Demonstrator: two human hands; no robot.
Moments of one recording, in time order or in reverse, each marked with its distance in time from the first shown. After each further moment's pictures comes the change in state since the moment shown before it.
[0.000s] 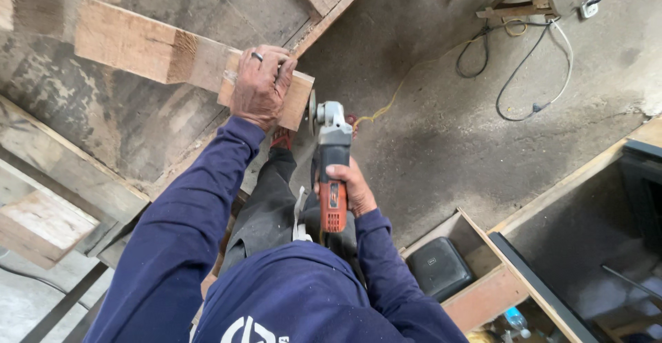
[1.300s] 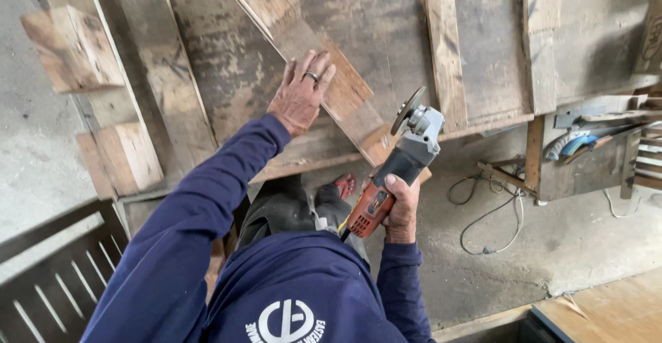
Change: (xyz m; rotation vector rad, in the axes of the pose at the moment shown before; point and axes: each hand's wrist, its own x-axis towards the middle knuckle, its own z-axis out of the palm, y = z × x) left_hand -0.056 -0.150 -0.147 0.522 -0.188 -0.219; right_hand 0.034 -0.060 0.221 -0.421 -0.161 -0.359
